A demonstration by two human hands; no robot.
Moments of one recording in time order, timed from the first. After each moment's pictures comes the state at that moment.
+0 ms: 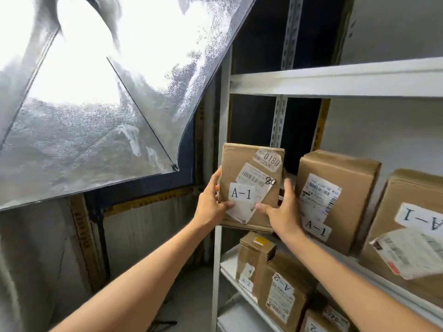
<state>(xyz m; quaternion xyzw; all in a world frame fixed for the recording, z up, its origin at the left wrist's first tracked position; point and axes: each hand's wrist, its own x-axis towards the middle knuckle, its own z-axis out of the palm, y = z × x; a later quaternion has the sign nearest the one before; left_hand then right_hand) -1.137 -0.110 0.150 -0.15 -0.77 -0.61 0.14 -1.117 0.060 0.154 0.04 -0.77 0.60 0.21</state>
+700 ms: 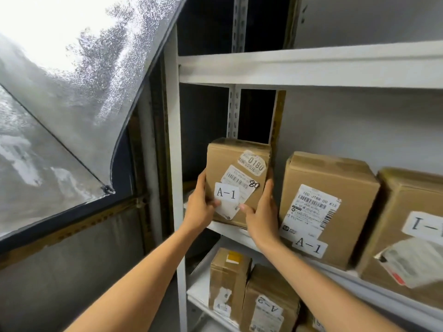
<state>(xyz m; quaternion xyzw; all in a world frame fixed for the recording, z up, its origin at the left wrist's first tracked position) -1.281 -0.069 0.137 -0.23 -0.79 -0.56 0.10 -1.206 0.057 0.141 -0.12 -0.82 0.48 0.29</state>
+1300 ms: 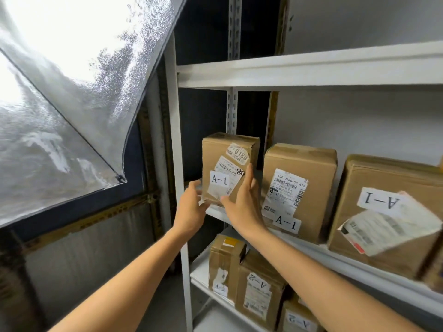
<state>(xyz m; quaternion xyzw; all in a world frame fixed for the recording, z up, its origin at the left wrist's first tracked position) -1.203 -0.077 0.137 -0.14 -0.86 -0.45 0.17 -1.155 0.038 0.154 -0.04 -0.86 0.41 0.30</state>
